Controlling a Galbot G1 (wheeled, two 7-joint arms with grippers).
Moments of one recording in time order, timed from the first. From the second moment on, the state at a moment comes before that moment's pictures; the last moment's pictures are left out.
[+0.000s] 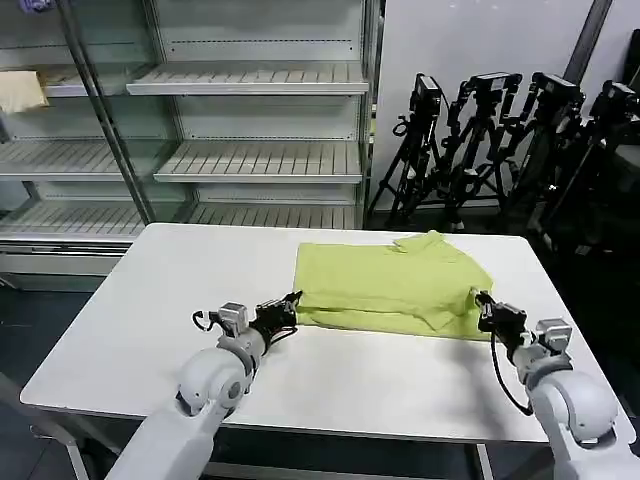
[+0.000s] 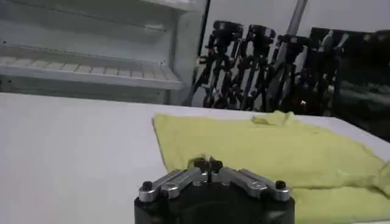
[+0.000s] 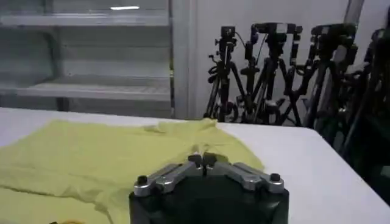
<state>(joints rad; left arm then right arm) 0.87 -1.21 -0.12 -1.78 -0.67 0.57 -0.17 -1.09 1.09 0.62 1.87 0.46 -0.55 -0.05</state>
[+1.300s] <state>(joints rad) 0.95 -1.15 -0.08 -1.83 -0.60 0.57 -0.21 -1.27 1.06 0.72 1.86 0.43 -0.58 -0.05</state>
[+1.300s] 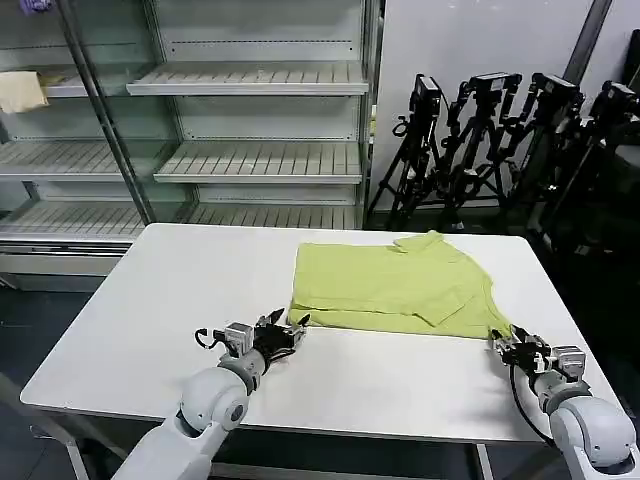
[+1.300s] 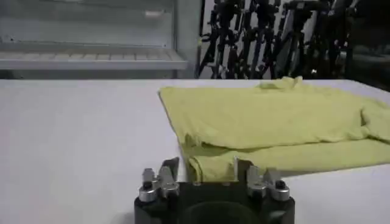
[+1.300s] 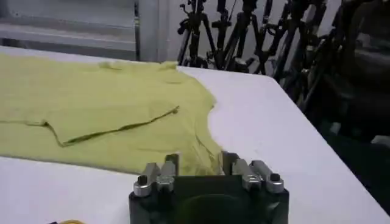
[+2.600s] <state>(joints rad) 1.51 -0.97 -0.47 -2.26 -0.54 0.50 -0.14 -1.69 1.14 0.92 2.34 0.40 -0.54 -0.08</state>
